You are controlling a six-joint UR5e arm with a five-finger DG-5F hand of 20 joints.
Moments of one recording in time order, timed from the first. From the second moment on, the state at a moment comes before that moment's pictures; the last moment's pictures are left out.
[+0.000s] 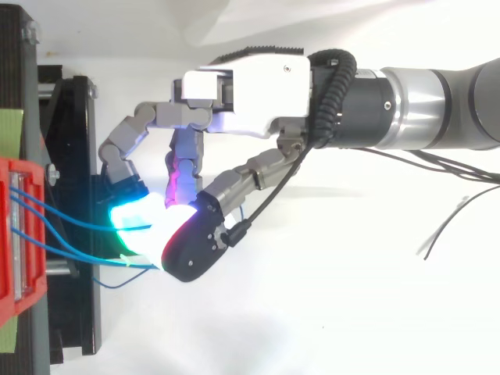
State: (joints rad) arm 0.03 -2.42 -1.17 -2.48 -1.62 -0.11
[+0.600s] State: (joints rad) arm 0.03 -2.42 -1.16 -2.48 -1.62 -0.11
